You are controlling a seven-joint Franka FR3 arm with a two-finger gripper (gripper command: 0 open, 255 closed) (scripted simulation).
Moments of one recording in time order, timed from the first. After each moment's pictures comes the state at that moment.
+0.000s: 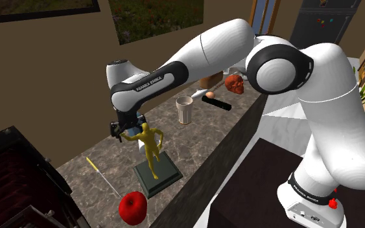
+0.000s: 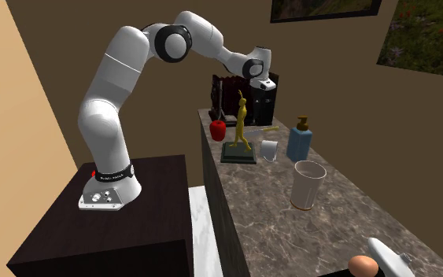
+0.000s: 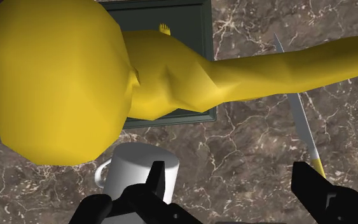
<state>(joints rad) 0.35 0.60 0.10 -1.47 0.04 2.12 0.71</state>
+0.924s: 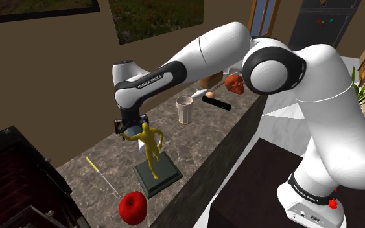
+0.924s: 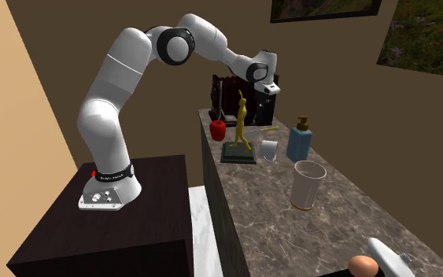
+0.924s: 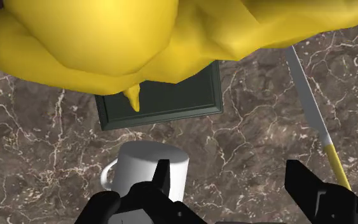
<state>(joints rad) 0.32 0.63 0.10 -1.45 0.08 2.13 0.71</state>
